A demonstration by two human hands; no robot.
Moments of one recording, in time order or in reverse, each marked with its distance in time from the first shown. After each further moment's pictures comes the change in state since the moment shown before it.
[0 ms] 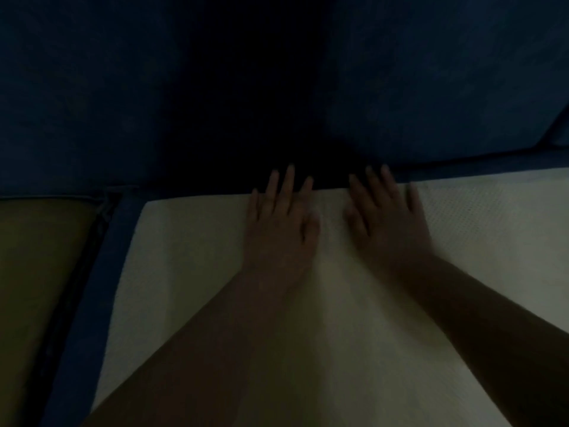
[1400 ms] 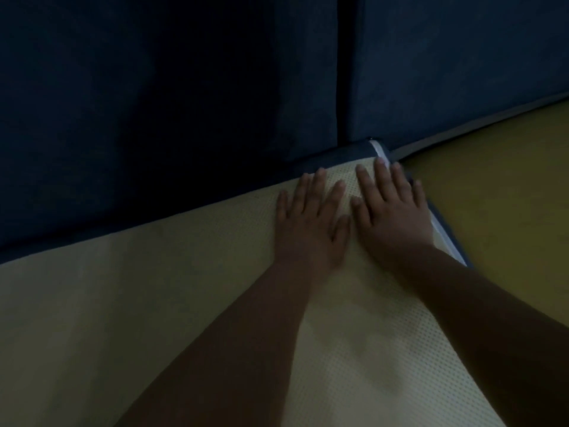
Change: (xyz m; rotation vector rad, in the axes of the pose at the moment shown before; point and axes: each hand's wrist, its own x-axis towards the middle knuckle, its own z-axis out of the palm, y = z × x) left_hand 0.047 0.264 0.073 0.053 -0.188 0.259; right_hand -0.076 0.243 -0.025 0.052 -0.029 0.342
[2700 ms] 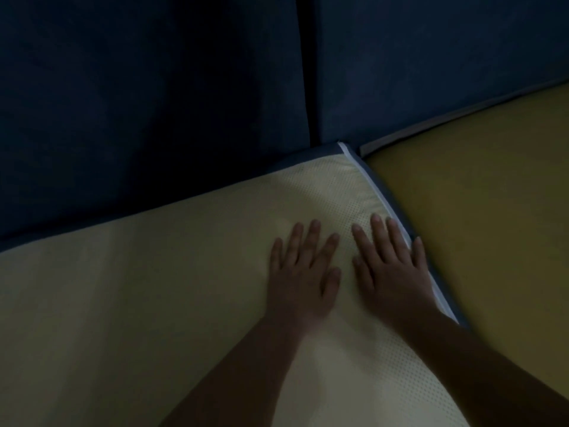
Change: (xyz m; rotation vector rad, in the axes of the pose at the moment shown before) left_hand -0.099 0.035 0.026 -0.014 0.000 0.047; right_hand -0.119 0.034 0.022 -0.001 -0.009 -0.008
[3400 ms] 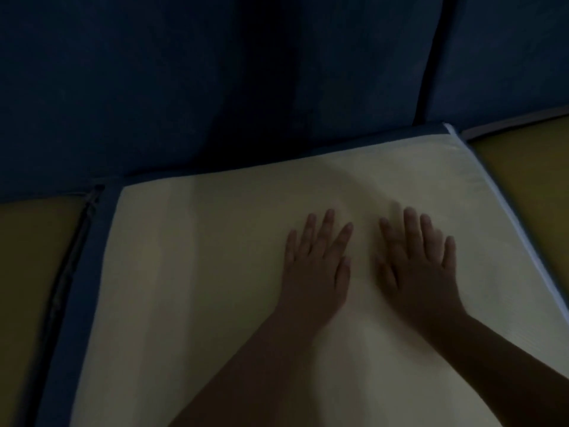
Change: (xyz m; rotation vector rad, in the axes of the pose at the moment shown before) left_hand -0.101 -0.094 -0.027 0.010 0.203 -0.107; right_hand -0.035 -0.109 0.012 0.014 0.009 -0.169
